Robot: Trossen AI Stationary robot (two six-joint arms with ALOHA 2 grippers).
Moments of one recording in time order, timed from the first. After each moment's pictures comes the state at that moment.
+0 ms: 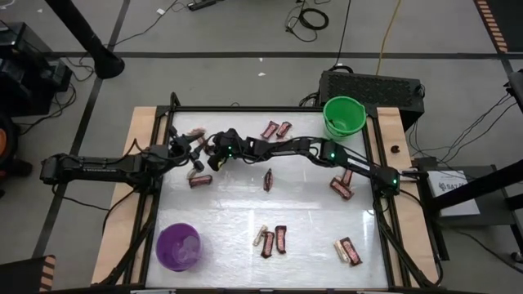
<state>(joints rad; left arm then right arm) 0.11 0.55 0.20 0.19 -0.60 0.19 -0.22 2.70 2.12 0.16 0.10 0.28</state>
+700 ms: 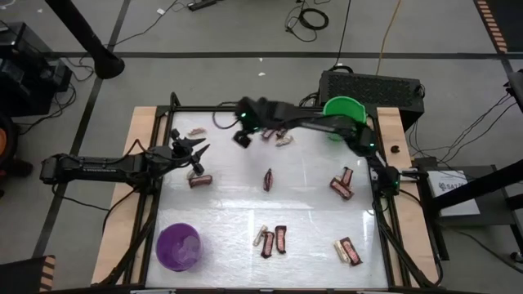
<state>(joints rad) 0.11 0.55 0.20 0.08 -0.55 0.08 -0.28 2.20 2.12 -0.81 0.24 0.17</state>
